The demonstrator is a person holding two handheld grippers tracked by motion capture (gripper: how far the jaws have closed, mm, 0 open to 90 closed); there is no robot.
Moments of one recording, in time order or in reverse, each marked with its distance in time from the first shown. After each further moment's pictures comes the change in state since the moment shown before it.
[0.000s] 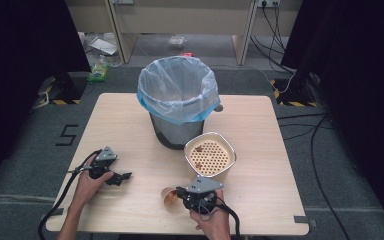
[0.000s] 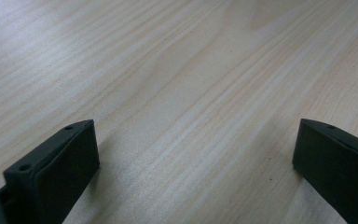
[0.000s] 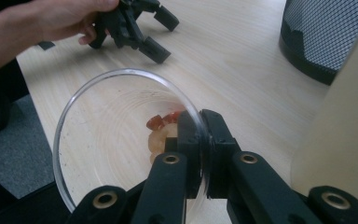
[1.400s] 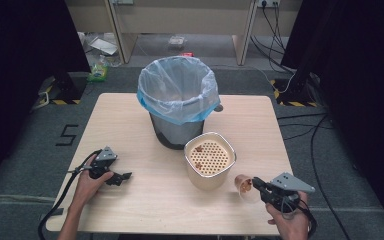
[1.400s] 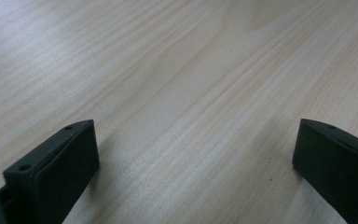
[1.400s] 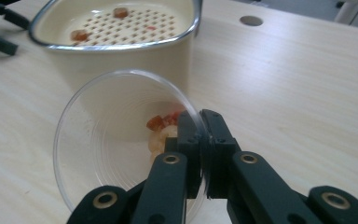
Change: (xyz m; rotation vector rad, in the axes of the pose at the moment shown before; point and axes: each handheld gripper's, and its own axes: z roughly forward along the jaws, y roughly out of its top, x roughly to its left) left arm 0.000 0.000 0.000 0.000 0.000 0.000; right arm -0.101 -0.044 -0.151 -0.014 -0.361 0.124
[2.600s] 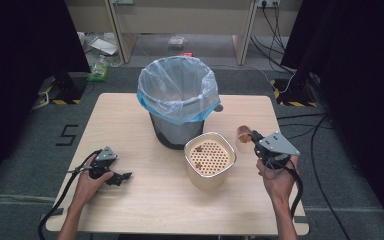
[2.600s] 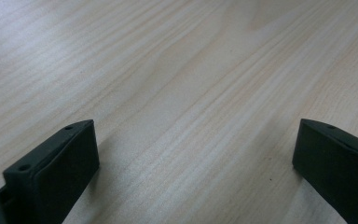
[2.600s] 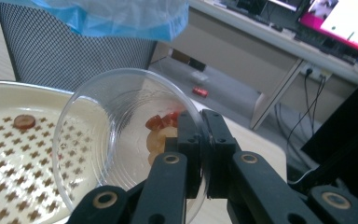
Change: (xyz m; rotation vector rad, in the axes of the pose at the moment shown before) left arm 0.000 0.000 0.000 -0.001 0.000 0.000; right arm -0.019 0.089 0.042 -0.211 -0.232 -0.250
